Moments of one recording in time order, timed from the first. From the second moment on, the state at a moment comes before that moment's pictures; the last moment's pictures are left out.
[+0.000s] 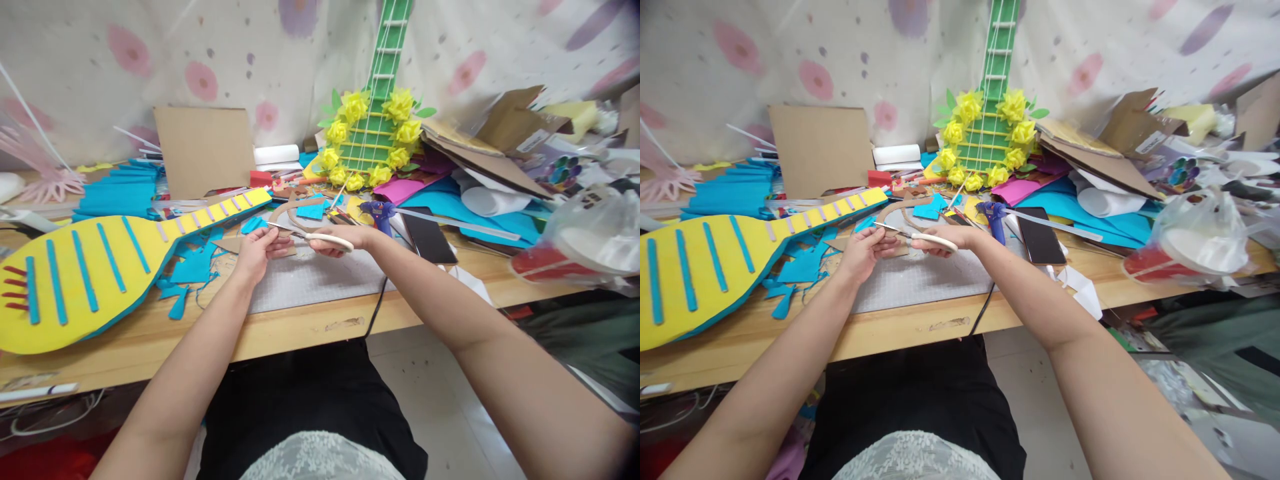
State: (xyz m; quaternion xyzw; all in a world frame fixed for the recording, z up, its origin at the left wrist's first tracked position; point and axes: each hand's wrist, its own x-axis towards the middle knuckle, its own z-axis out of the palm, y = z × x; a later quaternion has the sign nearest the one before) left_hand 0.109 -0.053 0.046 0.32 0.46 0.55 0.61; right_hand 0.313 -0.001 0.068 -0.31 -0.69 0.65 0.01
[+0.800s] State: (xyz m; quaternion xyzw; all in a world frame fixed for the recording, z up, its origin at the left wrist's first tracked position) left_hand 0.122 -0.057 0.043 0.32 0.47 0.60 0.56; right_hand 0.308 0.002 0.072 -0.18 -0.80 0.58 -0.04
